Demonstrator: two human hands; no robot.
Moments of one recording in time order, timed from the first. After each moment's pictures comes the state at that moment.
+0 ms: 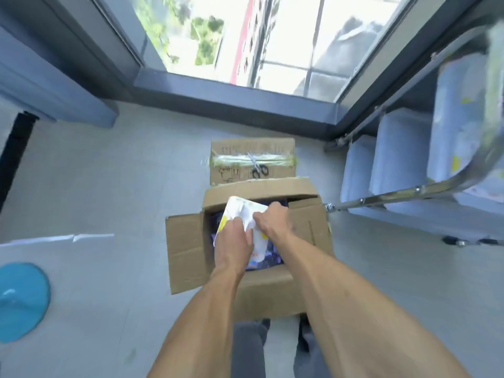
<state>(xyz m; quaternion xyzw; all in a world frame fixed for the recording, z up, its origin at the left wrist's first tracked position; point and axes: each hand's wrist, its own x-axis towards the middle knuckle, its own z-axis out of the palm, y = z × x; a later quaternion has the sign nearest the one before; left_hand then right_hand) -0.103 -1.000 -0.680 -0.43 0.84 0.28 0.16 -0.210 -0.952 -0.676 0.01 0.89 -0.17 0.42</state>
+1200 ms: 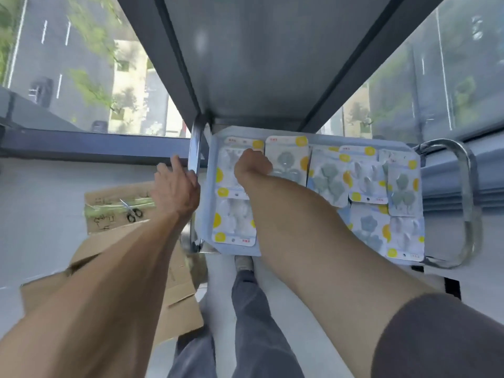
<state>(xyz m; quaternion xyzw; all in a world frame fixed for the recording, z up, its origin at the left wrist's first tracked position) -0.568 -0.752 -0.501 -0.39 0.90 0.16 0.12 -0.696 -0.648 -0.555 -0.05 0.95 -0.09 0.30</state>
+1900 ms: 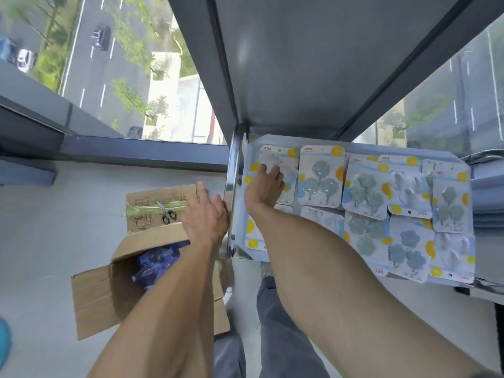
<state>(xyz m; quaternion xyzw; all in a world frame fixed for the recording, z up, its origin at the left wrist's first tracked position) -0.521 -0.750 -0.498 -0.46 0.86 0.18 0.14 -0.629 -0.686 -0.554 -0.04 0.97 -0.16 0.19</state>
